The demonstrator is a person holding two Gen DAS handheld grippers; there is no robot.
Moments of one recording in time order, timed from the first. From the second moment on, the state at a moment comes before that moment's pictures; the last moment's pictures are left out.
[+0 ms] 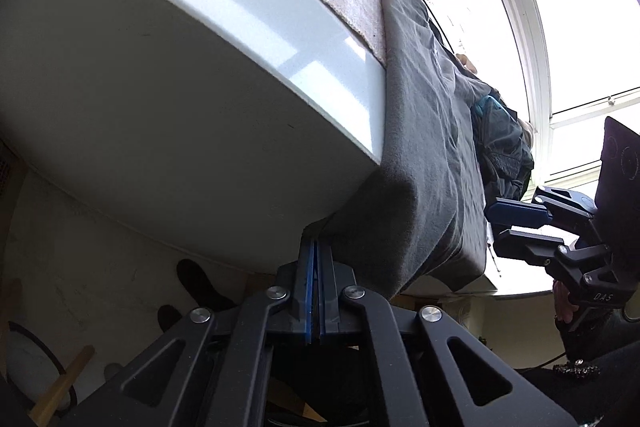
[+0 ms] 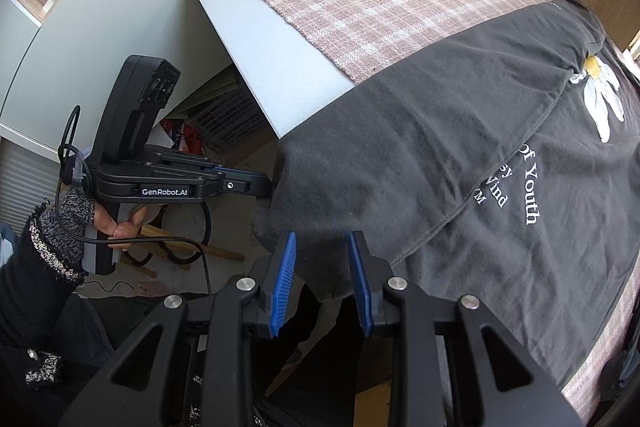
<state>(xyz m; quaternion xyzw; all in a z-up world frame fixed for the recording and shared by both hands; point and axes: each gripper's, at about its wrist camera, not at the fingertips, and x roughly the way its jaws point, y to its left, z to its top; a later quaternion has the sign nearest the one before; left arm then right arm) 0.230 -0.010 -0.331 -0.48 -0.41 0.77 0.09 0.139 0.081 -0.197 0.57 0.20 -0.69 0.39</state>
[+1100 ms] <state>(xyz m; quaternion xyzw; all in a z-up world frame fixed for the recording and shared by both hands) 0.340 -0.009 -0.306 -0.33 -0.53 0.76 -0.16 0.099 0.038 -0.201 0.51 0.33 -0.58 0.53</state>
